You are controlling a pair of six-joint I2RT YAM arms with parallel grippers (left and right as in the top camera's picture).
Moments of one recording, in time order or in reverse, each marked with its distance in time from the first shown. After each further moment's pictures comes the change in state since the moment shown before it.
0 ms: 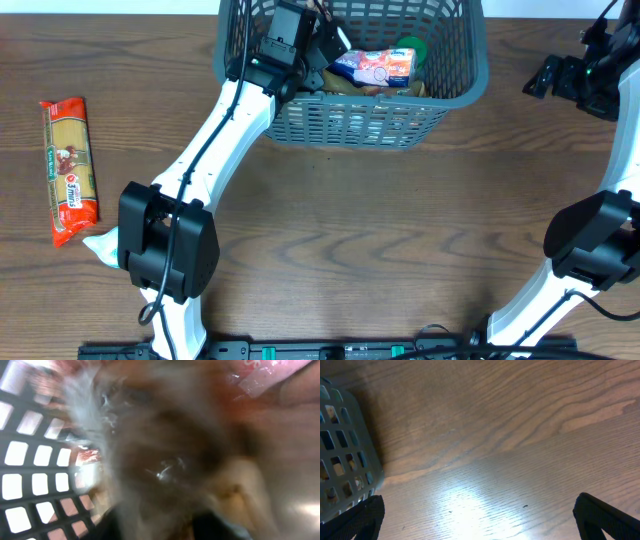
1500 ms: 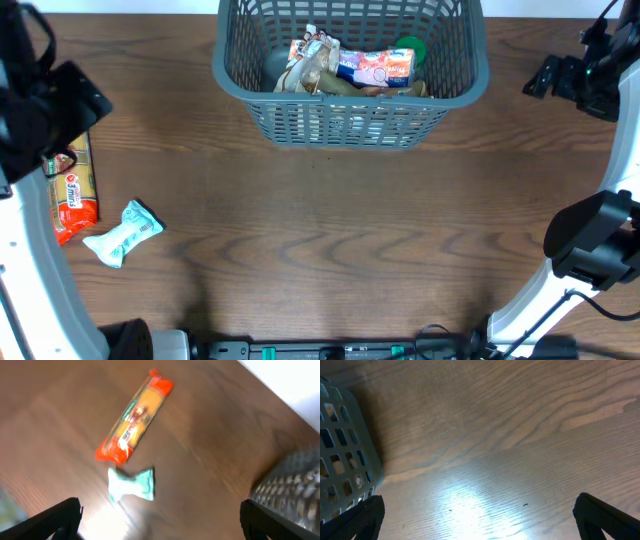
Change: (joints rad) left arm 0.586 -0.452 0.437 -1.075 -0.205 -1.228; right arm 0.000 0.000 0.000 -0.005 0.000 -0.001
